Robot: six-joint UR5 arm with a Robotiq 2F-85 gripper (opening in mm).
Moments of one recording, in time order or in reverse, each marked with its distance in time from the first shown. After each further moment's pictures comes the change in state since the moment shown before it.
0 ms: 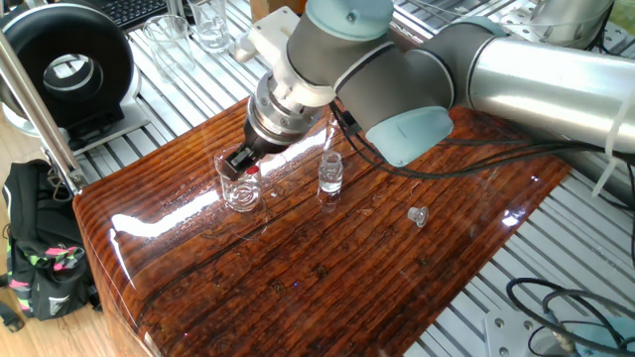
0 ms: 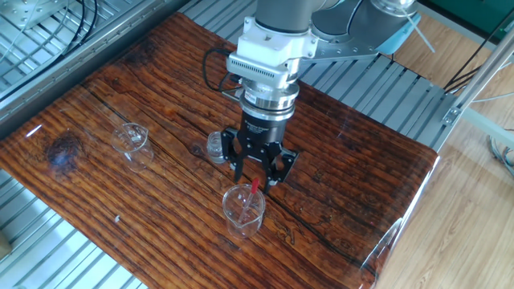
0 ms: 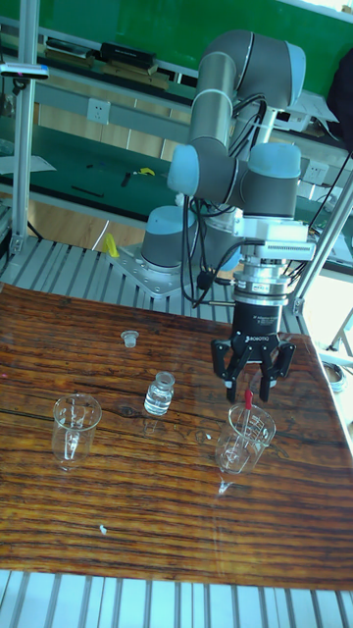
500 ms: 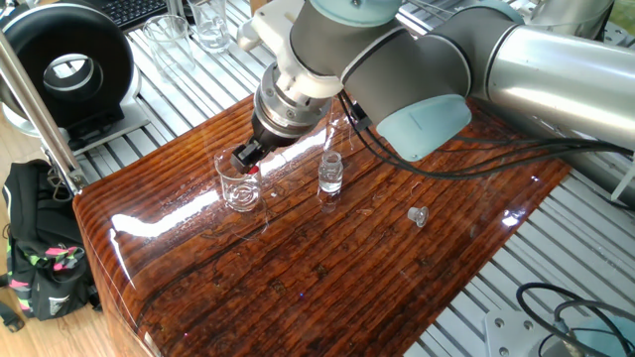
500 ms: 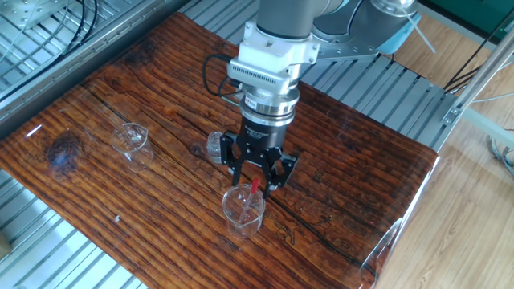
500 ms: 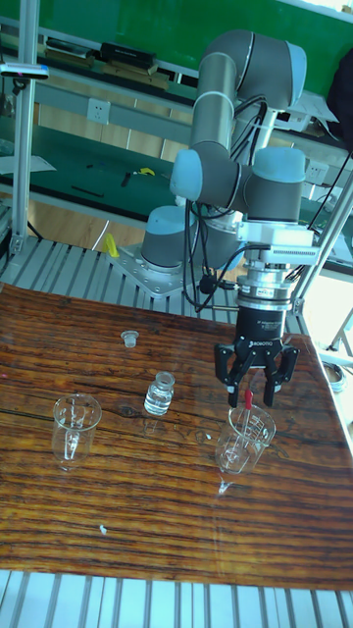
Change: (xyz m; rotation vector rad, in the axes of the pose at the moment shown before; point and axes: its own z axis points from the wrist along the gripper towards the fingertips) arm -0.006 0.000 0.006 0.000 -0.008 -0.019
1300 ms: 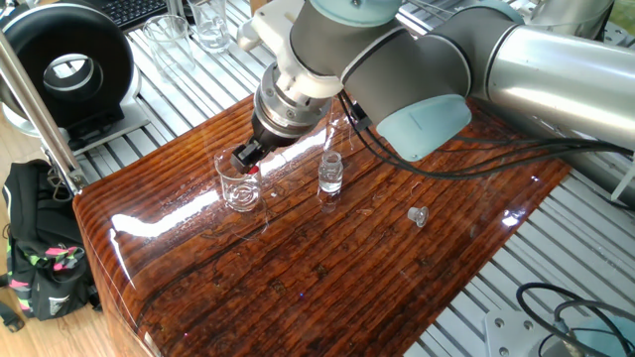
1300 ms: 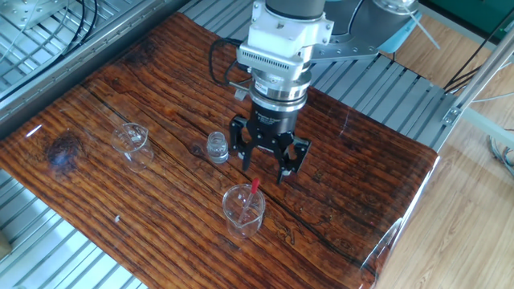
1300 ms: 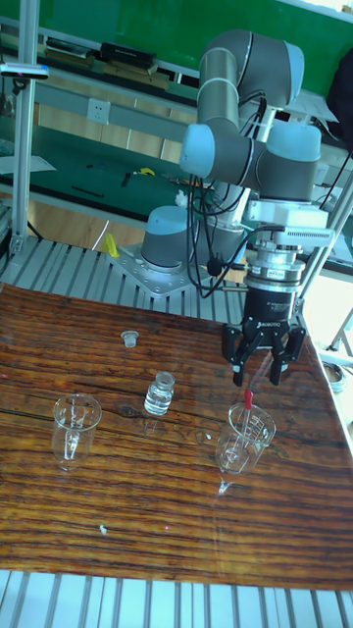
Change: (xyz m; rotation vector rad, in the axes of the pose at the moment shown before) arm 0.001 0.013 -0.026 0.004 0.049 -0.030
